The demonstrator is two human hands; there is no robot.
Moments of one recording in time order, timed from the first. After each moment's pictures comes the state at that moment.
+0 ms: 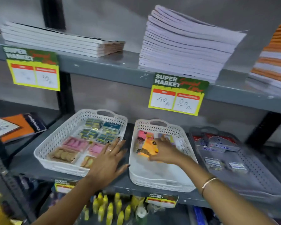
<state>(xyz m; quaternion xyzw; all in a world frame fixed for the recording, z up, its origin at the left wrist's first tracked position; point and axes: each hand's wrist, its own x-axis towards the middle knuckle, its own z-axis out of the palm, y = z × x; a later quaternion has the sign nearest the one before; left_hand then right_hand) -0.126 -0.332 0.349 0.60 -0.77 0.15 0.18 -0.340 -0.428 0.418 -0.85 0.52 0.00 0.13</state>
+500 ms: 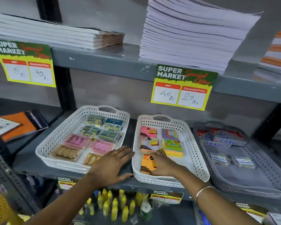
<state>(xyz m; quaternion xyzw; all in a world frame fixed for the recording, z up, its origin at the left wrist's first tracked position) -0.118 -0.335 0.335 0.53 -0.83 0.10 0.14 -0.338 -0.421 0.353 -0.85 0.48 0.08 0.18</state>
